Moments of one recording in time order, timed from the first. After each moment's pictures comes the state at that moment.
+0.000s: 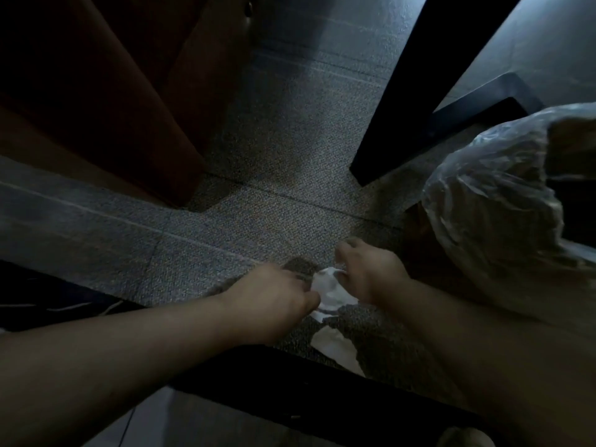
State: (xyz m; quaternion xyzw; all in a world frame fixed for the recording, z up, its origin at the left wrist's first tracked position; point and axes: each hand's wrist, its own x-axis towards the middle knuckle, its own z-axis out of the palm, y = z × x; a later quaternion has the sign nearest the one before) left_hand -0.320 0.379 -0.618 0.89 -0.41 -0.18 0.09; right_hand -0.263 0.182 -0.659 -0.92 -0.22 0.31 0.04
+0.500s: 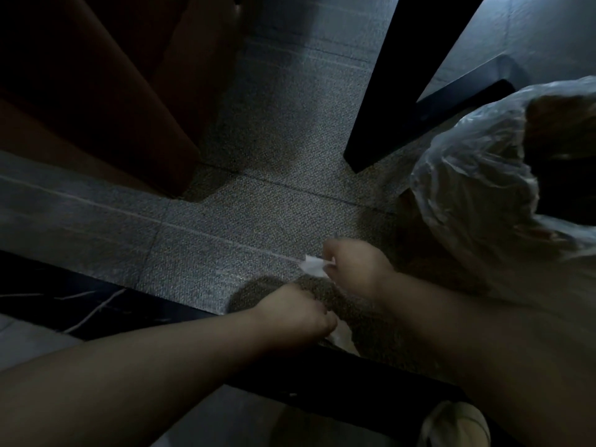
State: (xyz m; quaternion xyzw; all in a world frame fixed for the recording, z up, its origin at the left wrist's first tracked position) left_hand -0.357 0.337 -0.643 0.86 -0.46 -0.20 0.10; right_hand -0.278 0.188 -0.649 -0.92 -0.20 0.32 0.13
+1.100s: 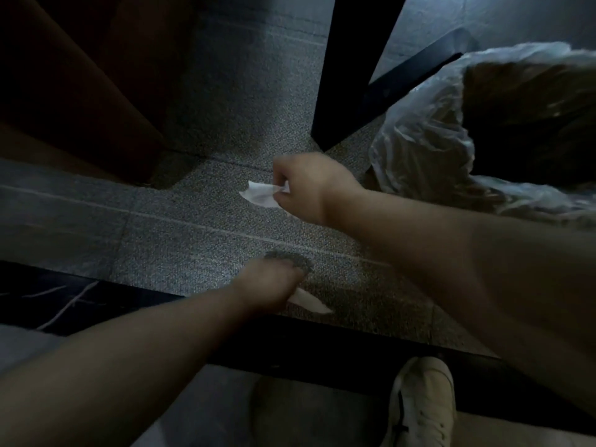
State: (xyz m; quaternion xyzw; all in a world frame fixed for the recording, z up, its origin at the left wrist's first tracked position) left_hand -0.348 0.322 -0.649 0.90 -0.29 -0.33 0.03; right_hand -0.232 0.215 -0.565 -0.93 -0.26 0.20 0.19
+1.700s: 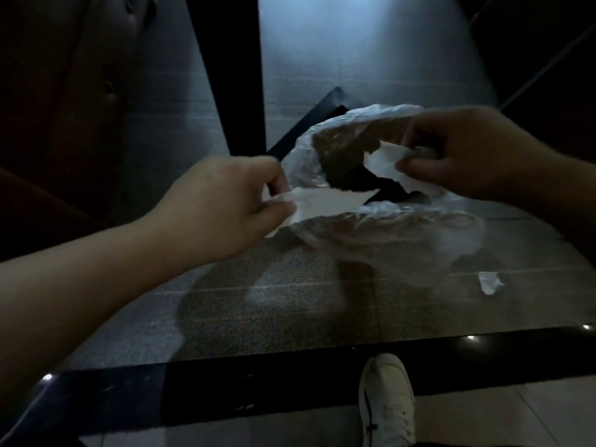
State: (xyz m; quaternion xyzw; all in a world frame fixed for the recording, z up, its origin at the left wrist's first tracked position) left_hand -0.259 0.275 -0.401 0.92 -0.27 -0.09 0.28; right_hand -0.254 -0.005 -0.379 -0.98 -0.09 0.07 0.16
